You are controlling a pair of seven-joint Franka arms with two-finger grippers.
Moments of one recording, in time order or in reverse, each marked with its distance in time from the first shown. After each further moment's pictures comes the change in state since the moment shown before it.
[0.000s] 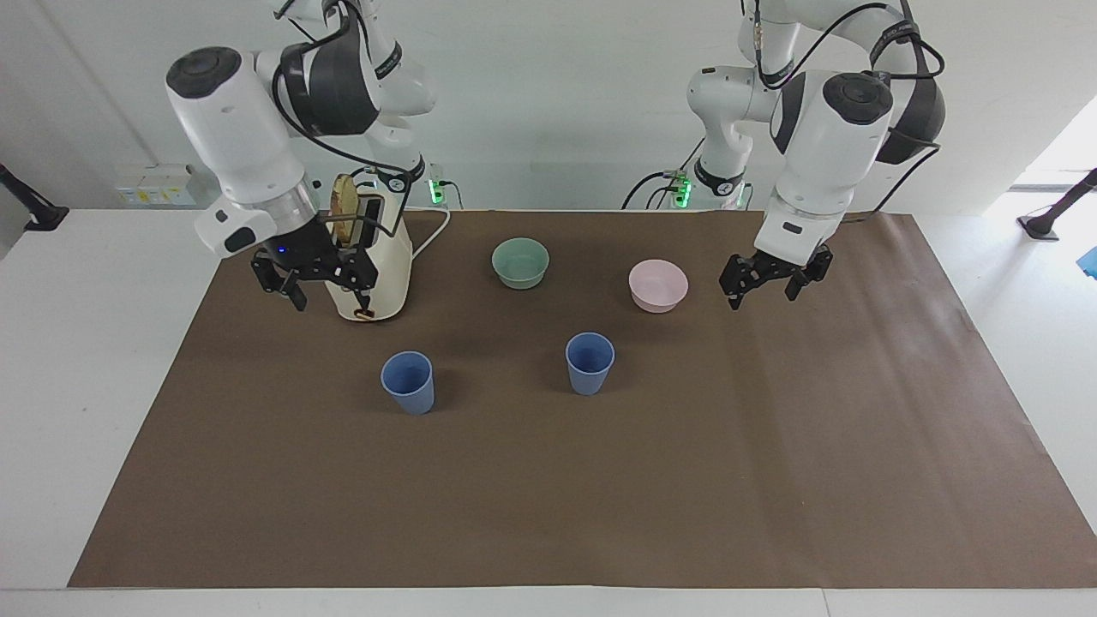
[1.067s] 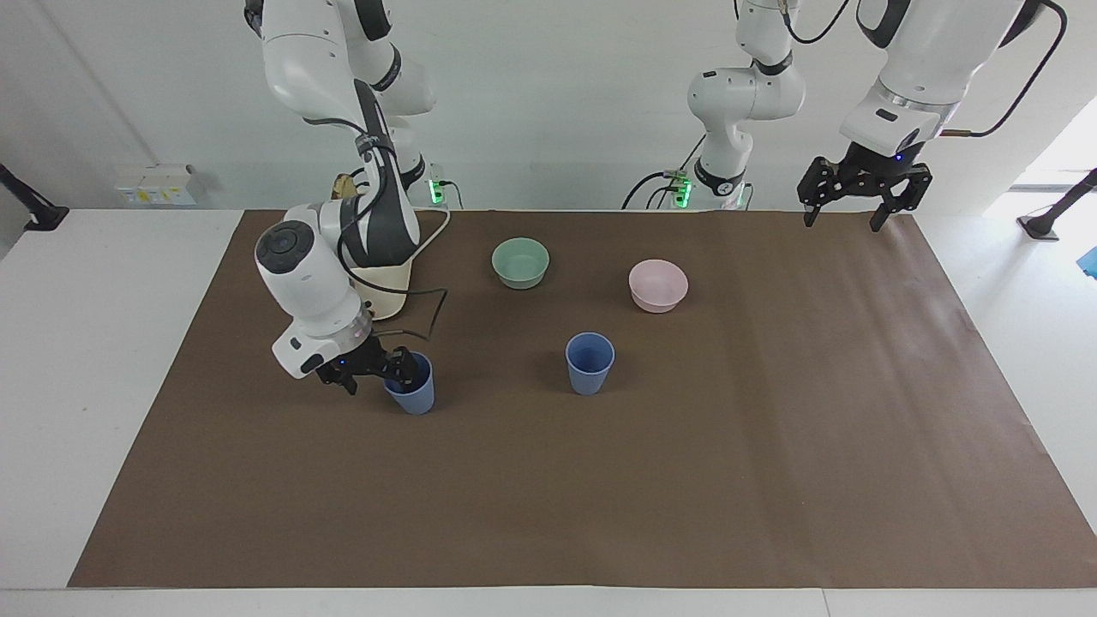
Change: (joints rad) left arm 0.129 -0.168 0.004 0.063 -0.022 -0.232 0.391; right arm 0.034 0.241 0.002 -0.078 0.000 0.311 0.000
